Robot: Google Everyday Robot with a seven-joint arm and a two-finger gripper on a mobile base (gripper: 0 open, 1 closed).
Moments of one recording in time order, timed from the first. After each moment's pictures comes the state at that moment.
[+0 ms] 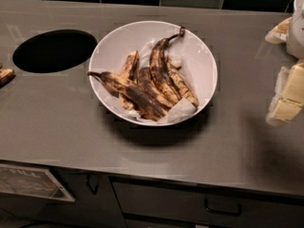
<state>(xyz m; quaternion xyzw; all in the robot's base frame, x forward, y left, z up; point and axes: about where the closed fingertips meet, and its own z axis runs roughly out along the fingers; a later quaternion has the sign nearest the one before) 0.438 -0.217 0.976 -0.60 0.78 -0.03 0.16</state>
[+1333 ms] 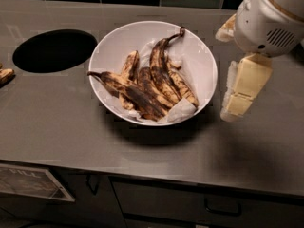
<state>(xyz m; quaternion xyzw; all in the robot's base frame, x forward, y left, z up) 0.443 -0.130 0.979 -0.66 0.74 0.02 0.17</state>
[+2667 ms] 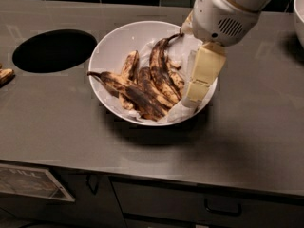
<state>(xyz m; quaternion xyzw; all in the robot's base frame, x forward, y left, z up) 0.470 -0.065 0.980 -0.67 0.71 0.05 0.19</state>
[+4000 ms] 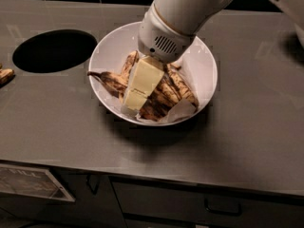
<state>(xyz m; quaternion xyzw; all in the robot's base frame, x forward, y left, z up) 0.469 0.036 0.951 -0.65 0.72 0.15 0.21</state>
